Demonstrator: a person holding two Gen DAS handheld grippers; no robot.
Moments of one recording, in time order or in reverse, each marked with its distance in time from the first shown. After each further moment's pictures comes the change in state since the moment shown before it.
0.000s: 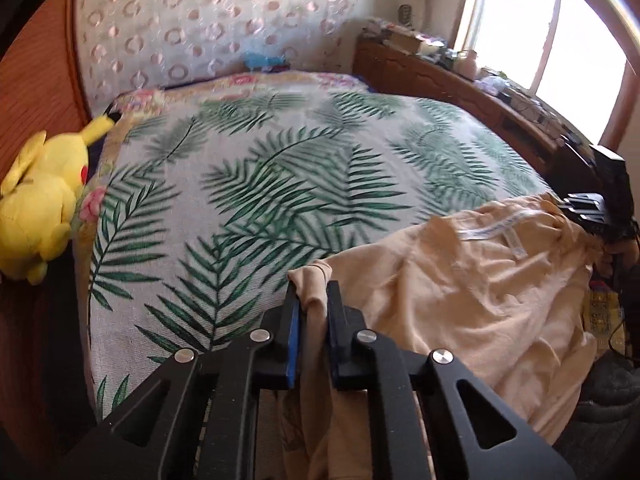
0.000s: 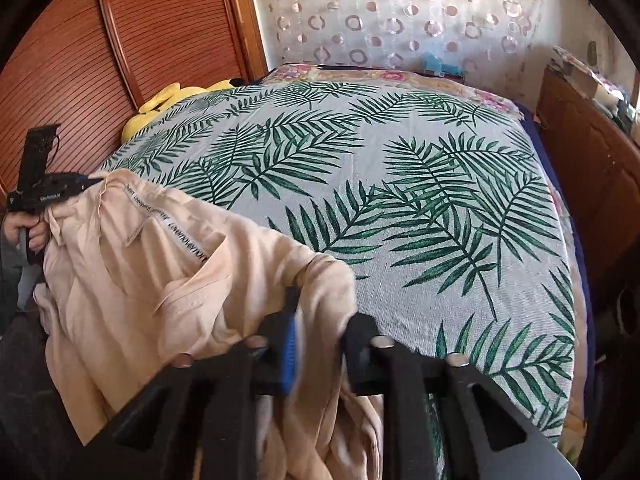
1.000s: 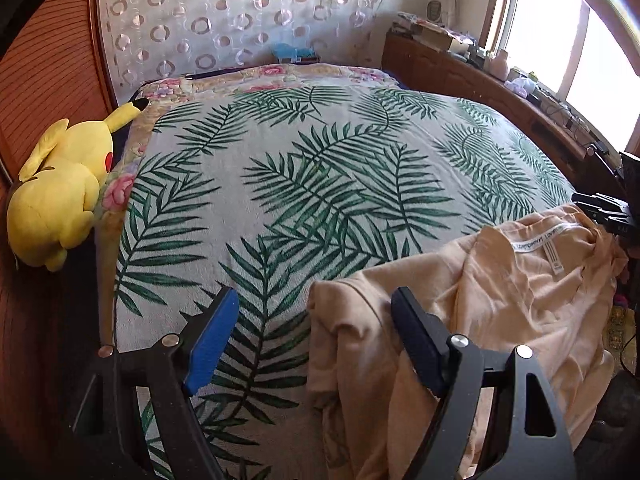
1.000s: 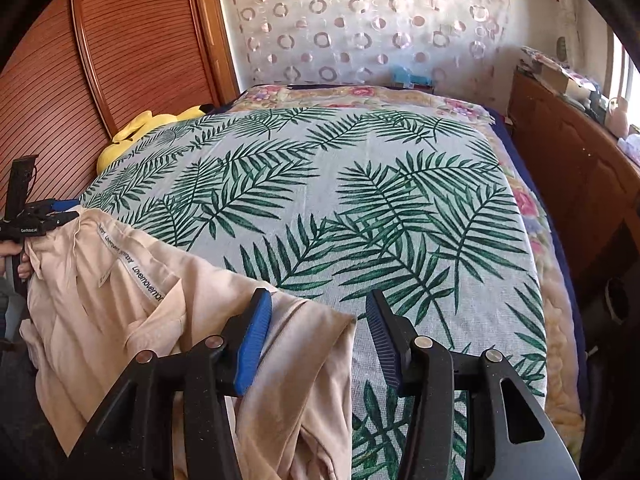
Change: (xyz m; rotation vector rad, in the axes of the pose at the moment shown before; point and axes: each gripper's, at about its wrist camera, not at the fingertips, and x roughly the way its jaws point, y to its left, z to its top) left arm 0.018 0.024 0.004 -0.068 0.046 0.109; right arm -0.002 -0.025 0.012 0.057 -0.049 -0.060
